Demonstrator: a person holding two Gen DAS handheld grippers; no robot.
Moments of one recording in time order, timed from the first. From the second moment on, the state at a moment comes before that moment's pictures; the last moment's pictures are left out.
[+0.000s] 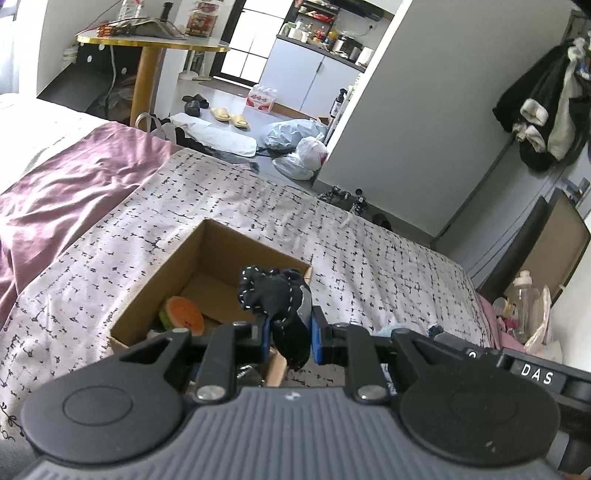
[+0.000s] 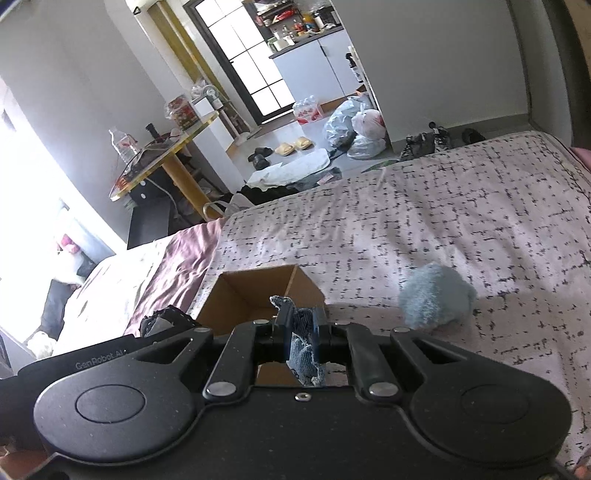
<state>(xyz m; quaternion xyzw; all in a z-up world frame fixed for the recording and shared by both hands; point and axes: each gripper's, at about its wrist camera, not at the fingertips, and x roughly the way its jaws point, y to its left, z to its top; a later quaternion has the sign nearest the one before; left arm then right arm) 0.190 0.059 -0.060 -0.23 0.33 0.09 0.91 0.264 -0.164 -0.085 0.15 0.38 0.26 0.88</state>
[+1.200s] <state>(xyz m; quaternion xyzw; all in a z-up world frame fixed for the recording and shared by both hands) 0.237 0.147 -0.107 -0.29 0.38 0.12 0.87 0.309 -0.054 -0.102 0.12 0.41 0.27 0.86</state>
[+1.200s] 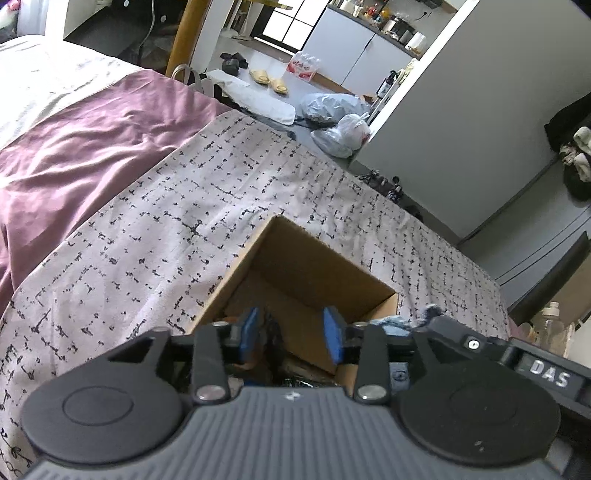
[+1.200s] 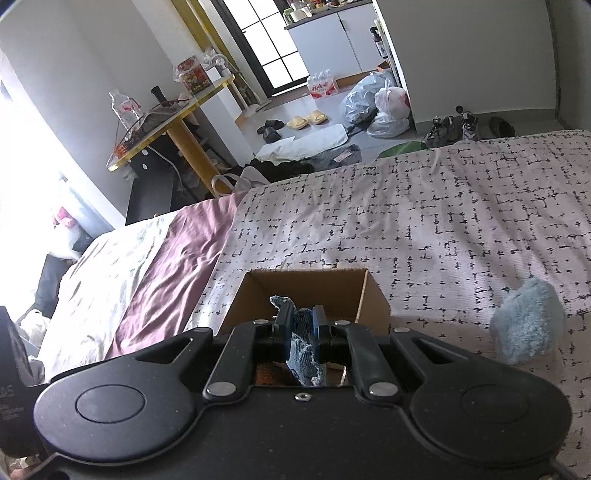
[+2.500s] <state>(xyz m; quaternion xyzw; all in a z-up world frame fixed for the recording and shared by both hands) 0.197 0.083 -0.051 -0.16 0.38 0.16 0.90 0.267 -0.151 -0.080 0.14 0.37 0.27 0.88</state>
